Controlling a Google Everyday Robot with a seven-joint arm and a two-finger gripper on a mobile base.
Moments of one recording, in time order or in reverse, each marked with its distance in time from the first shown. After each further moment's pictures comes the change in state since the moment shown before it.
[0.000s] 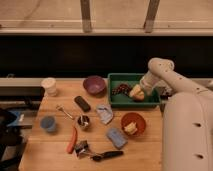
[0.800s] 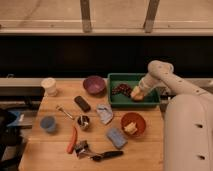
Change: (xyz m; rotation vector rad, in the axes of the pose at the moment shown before) arm -0.003 0.006 0.009 -0.036 -0.047 -0.009
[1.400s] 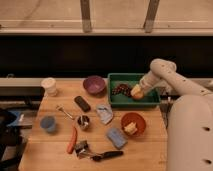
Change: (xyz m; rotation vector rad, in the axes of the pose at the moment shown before) arm -0.007 0.008 -0.022 -0.016 -0.032 -0.022
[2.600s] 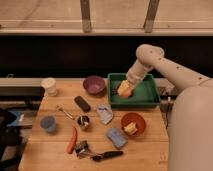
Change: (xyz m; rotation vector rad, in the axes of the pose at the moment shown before) arm 0.005 0.145 -0.051 -0.129 0.136 -0.339
